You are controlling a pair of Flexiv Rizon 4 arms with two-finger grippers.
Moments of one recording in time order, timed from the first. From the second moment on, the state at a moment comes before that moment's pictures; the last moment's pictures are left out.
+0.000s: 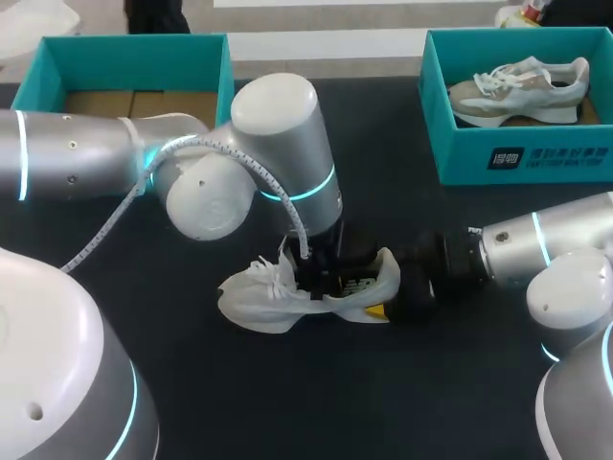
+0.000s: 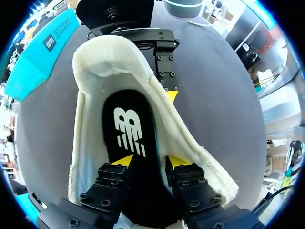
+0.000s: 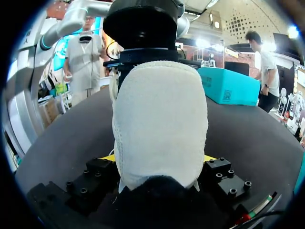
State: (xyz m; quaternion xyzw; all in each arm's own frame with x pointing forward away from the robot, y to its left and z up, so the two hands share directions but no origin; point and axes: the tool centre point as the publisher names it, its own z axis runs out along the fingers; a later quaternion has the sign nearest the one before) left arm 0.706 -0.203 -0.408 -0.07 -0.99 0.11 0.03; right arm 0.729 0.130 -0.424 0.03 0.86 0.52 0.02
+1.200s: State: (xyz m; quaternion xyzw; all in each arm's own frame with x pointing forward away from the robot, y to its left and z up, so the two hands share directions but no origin) left arm 0.723 -0.178 -0.358 -0.01 -0.98 0.16 0.12; right arm 0.729 0.130 -0.424 0.03 0.86 0.52 0.02
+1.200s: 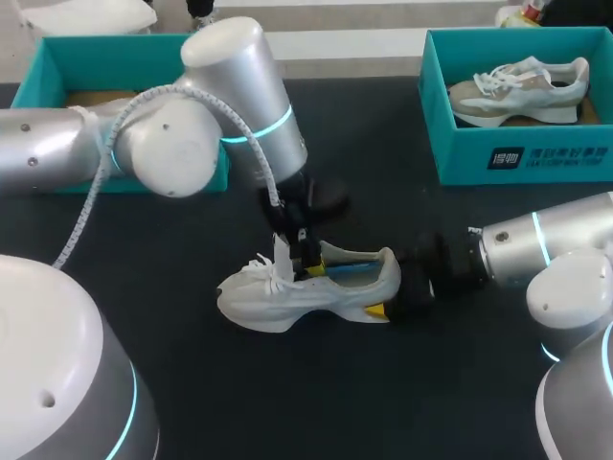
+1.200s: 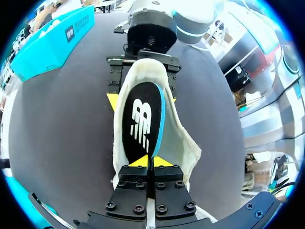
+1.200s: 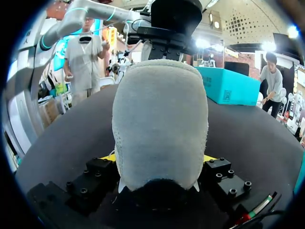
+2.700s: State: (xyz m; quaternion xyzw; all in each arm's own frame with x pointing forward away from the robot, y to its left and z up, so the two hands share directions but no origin) left arm 0.697 -0.222 -0.299 -0.12 -0.96 0.25 0.07; right arm 0.729 0.130 -0.424 0.03 0.86 0.52 0.02
